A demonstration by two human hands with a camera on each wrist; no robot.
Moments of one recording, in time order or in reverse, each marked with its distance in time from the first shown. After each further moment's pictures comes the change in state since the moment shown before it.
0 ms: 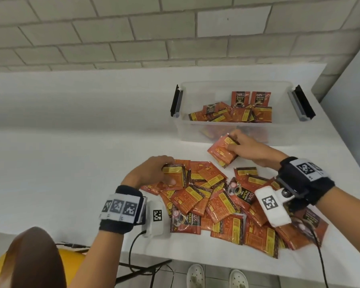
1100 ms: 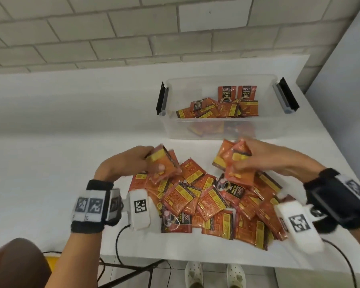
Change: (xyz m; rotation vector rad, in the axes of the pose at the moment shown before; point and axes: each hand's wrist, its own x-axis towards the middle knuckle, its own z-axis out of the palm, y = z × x) left_hand -0.020 0.030 -0.035 -0.179 -0.101 -0.058; right_hand -0.072 0.001 -0.028 -0.053 -0.162 0.078
